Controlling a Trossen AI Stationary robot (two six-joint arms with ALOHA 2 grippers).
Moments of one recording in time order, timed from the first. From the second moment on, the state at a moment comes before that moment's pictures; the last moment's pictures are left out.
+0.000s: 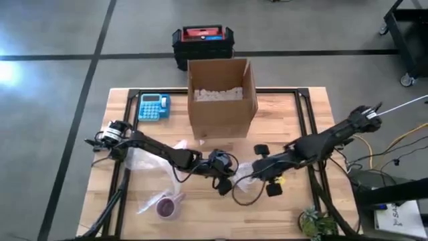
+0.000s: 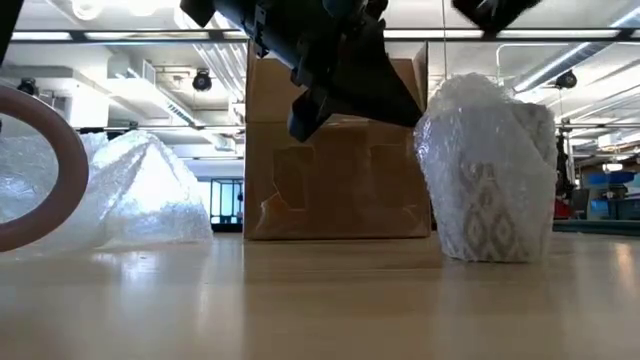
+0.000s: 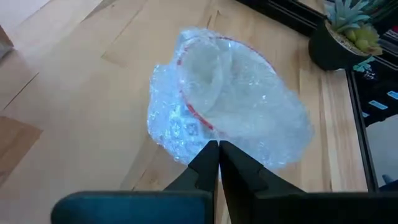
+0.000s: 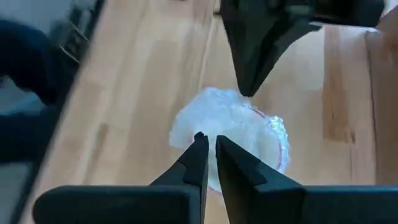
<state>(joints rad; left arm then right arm) -0.27 1.88 1.28 -0.02 -0.21 -0.59 0.44 1.38 1.14 -0.73 0.06 0.23</state>
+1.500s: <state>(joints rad) -0.27 1.88 1.28 -0.02 -0.20 -0.53 0.47 1.18 1.20 -0.82 0.35 -0.24</state>
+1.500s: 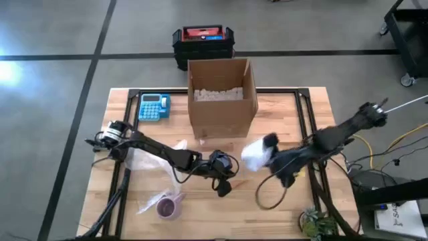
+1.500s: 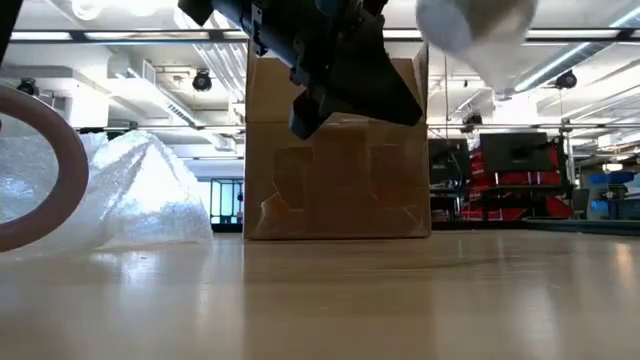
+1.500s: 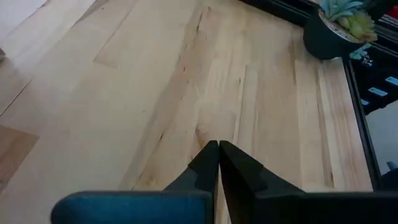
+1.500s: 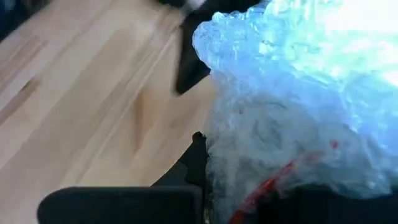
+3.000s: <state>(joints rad) -0.27 1.88 1.28 0.01 -0.20 -0.54 -0.40 1.97 2.00 -1.00 0.02 -0.35</state>
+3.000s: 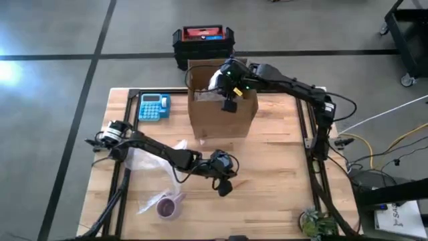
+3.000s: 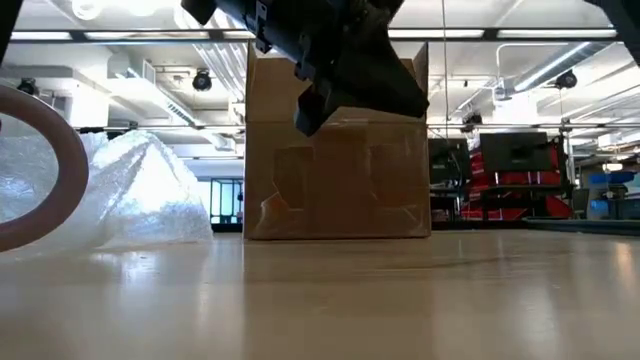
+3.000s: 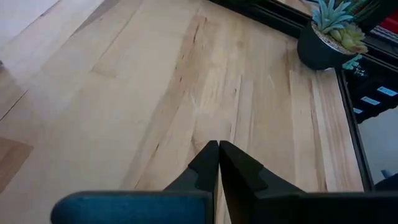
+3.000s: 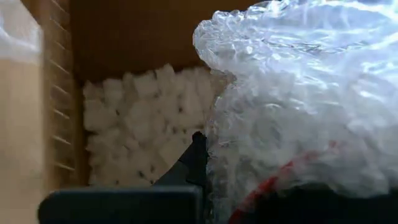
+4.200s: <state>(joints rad) -0.27 1.88 1.28 0.01 -0.20 -0.54 -0.41 1.62 2.11 -1.33 -0.39 -0.26</state>
